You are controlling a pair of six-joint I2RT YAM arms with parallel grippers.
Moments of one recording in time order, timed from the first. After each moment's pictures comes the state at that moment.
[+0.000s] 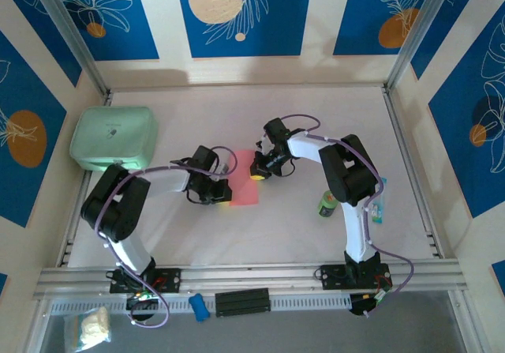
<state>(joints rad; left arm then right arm) -0.52 1.70 0.85 -0.38 0.48 -0.49 0.49 2.11 1.37 -0.56 -0.60 0.54</state>
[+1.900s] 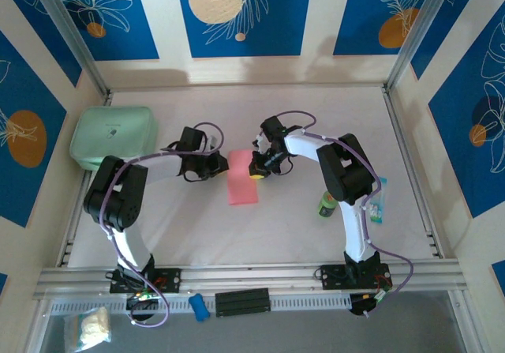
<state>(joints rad) -0.39 1.80 1.00 -0.13 0.53 -0.67 0.50 2.14 1.44 -0.64 -0.57 0.44</state>
